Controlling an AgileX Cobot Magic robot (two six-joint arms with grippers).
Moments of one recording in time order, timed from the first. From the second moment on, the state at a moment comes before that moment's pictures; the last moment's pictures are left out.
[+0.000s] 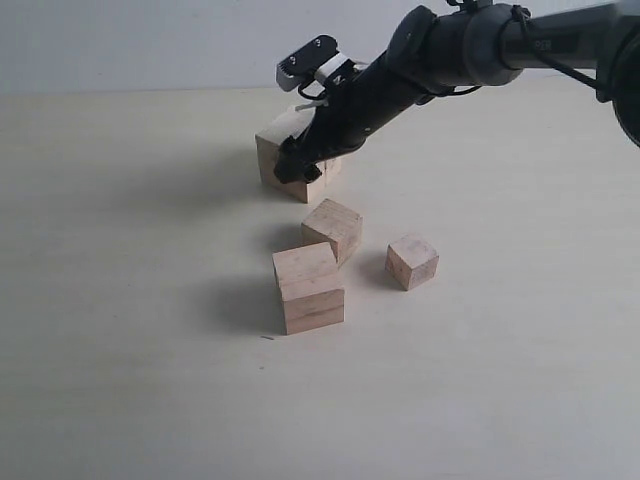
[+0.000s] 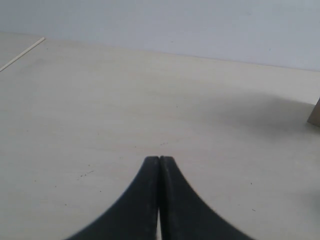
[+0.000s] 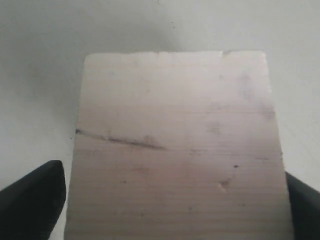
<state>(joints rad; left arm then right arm) 0.06 0.01 0.00 -0.02 0.37 -0.06 0.55 2.35 -1.76 0.65 0.57 -0.96</state>
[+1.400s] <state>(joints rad) 0.06 0.01 0.00 -0.02 0.37 -0.06 0.85 2.35 -1.76 0.80 0.74 -1.48</state>
